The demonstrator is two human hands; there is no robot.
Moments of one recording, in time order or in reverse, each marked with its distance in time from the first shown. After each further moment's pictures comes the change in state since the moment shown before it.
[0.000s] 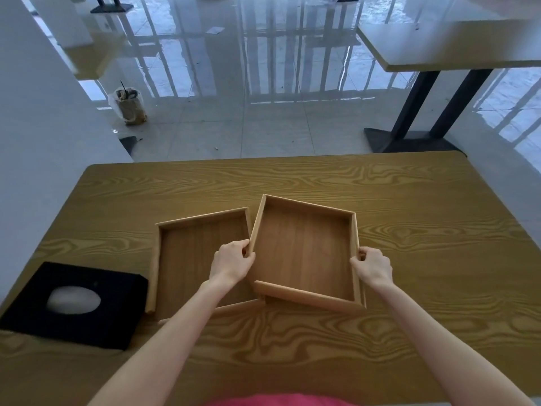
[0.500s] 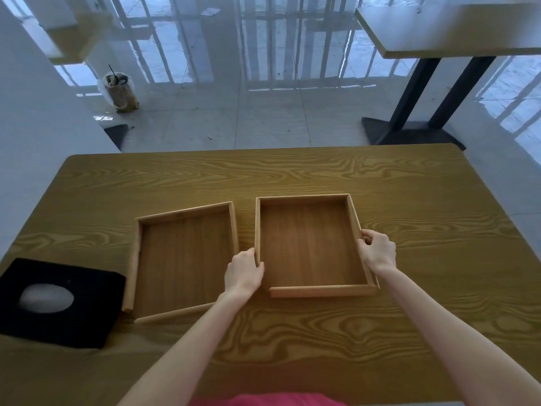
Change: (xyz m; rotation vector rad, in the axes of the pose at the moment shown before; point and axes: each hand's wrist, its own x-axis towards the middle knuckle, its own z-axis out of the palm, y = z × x) left_hand -0.009 0.040 0.051 -0.036 -0.061 -0.113; right_hand 0.045 0.022 -0.025 0.082 0.071 -0.052
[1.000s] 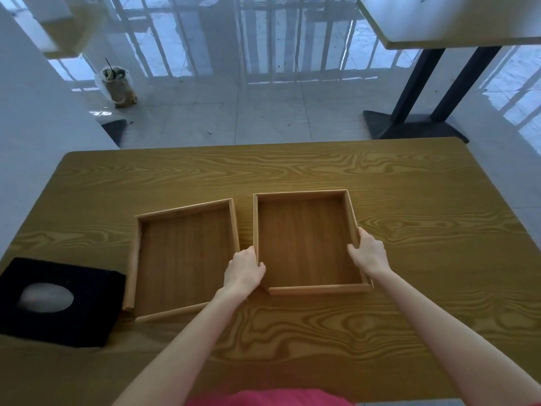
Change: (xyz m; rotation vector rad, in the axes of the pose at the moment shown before) left_hand 0.004 -0.002 -0.002 0.032 -0.063 0.011; right_hand -0.005 -0.001 0.014 -0.199 -0.156 -0.039
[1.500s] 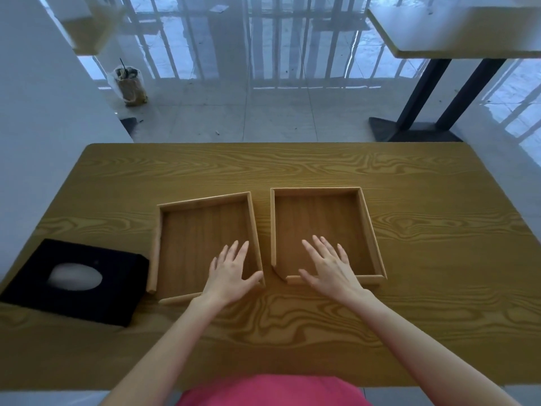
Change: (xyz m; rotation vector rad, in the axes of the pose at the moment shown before) left_hand -0.019 -0.080 -0.016 0.180 -0.056 0.140; right_hand -0.068 -0.042 0.064 -0.446 -0.142 -0.508
